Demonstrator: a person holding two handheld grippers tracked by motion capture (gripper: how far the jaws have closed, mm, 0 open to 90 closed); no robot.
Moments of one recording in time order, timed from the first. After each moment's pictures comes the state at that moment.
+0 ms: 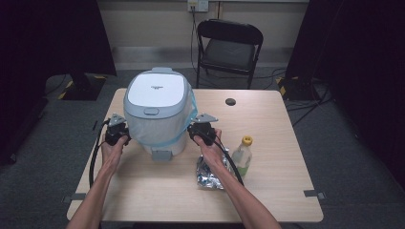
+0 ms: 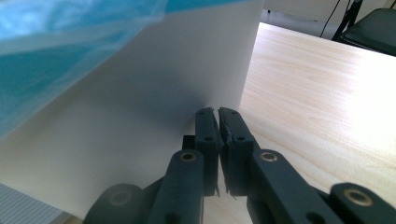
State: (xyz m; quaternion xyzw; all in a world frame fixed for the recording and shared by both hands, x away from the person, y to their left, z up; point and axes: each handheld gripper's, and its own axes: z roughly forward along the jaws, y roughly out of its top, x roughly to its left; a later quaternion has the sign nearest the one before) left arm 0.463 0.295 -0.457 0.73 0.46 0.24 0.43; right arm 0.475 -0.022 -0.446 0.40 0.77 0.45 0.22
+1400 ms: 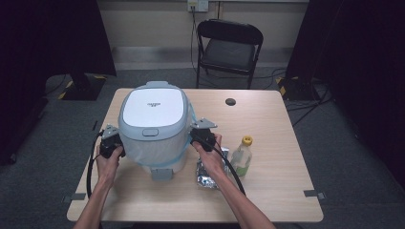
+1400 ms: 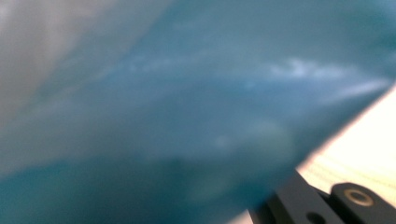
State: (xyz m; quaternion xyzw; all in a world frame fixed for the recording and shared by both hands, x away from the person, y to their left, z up) left arm 0.415 0.297 -0.454 0.73 0.47 0.24 0.43; right arm 0.449 -0.019 -0.442 0.40 0.77 0.45 0.24
